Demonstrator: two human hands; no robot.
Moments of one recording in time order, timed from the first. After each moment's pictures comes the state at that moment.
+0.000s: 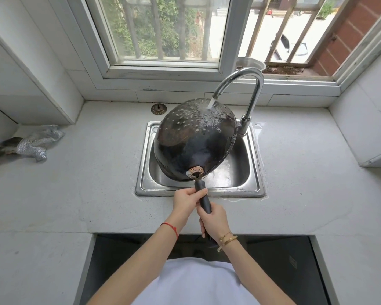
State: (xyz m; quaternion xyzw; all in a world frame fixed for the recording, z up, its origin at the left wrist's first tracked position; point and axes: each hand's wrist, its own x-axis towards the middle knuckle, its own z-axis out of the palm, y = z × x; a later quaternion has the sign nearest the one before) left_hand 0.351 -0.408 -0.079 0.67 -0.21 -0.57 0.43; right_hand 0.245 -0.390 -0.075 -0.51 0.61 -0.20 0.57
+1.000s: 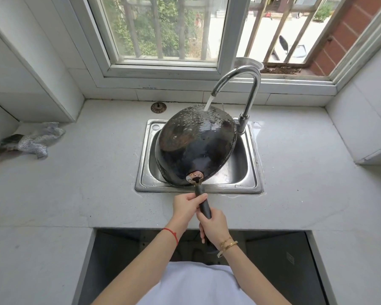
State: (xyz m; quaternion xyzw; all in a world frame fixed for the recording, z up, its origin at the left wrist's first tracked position) left_hand 0.338 -0.381 -0.074 0.67 -0.18 -0.57 0.44; right_hand 0.235 -0.364 -0.080 -0.51 0.61 -0.18 0.58
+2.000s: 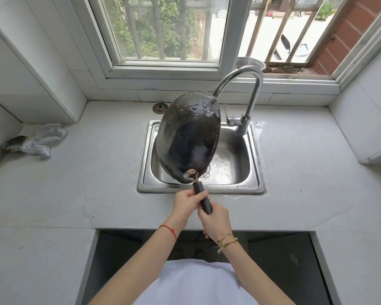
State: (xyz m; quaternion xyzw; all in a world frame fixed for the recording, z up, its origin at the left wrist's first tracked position) left_hand 0.349 -0.387 -0.070 0.62 -0.18 -0.61 0.46; right_hand 0.244 -0.374 -0.071 -0.59 0.64 -0.18 0.46
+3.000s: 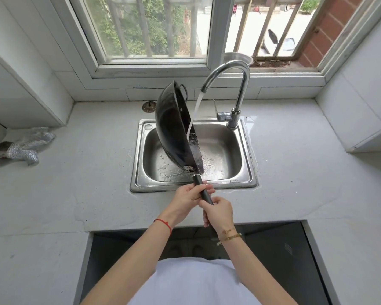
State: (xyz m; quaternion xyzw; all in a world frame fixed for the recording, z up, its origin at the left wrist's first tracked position) left_hand 0.344 -0.390 -0.052 0.47 -0.20 -0.72 0.47; right_hand 0.230 -0.377 -0.048 -0.41 0.67 -0.26 0.57
